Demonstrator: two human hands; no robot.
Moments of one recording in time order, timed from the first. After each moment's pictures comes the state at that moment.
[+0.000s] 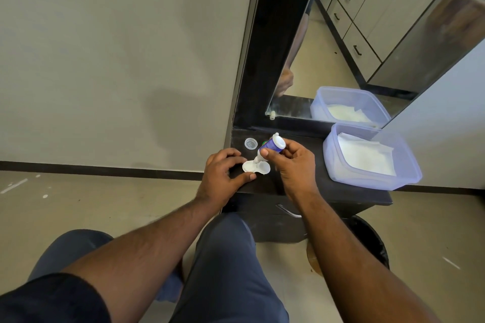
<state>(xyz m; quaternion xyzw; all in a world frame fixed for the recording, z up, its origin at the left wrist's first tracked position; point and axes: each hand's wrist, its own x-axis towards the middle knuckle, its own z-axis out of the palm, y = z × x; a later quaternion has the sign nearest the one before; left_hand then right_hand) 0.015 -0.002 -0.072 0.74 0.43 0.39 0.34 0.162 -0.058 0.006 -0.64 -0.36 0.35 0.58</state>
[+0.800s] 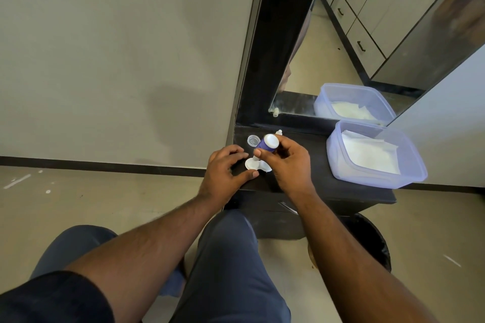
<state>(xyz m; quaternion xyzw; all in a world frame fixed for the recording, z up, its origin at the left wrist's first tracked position) 0.014 -0.003 -0.072 0.73 0.43 0.39 0.36 0.154 -0.053 -0.001 -0.67 -0.46 0.26 0.51</state>
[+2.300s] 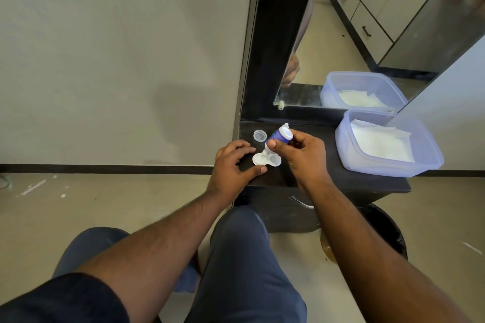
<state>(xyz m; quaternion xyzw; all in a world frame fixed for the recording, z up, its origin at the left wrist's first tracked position) 0.014 0.000 -0.071 0.74 0.42 0.38 0.37 0.157 -0.056 0.014 -0.68 -0.39 0.31 0.54</state>
